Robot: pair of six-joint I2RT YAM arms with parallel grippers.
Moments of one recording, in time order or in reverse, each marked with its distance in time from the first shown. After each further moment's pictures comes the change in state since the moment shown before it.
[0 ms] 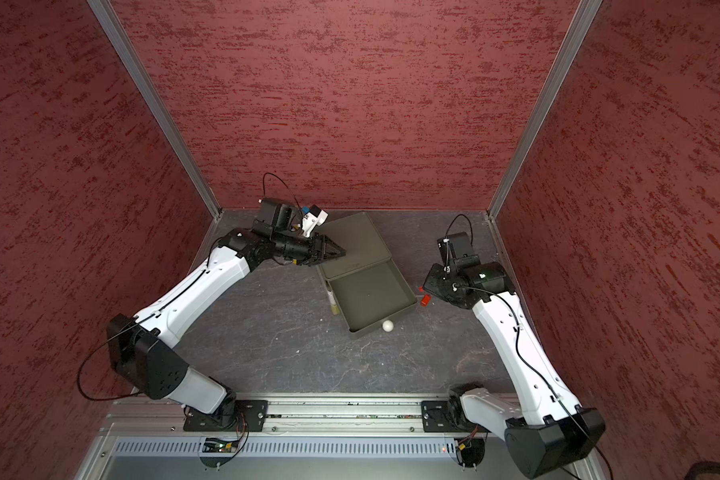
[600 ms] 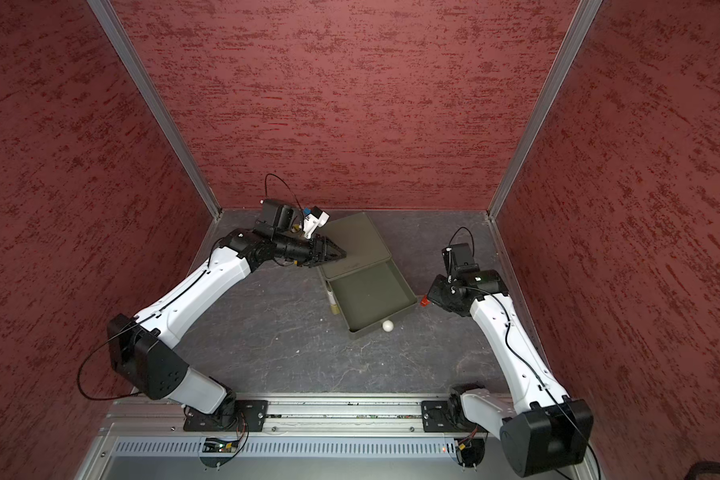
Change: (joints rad) left arm -0.011 0.000 0.000 -0.008 -0.011 0.003; right arm -0.085 0.003 -0.178 0.081 -0.053 -0.042
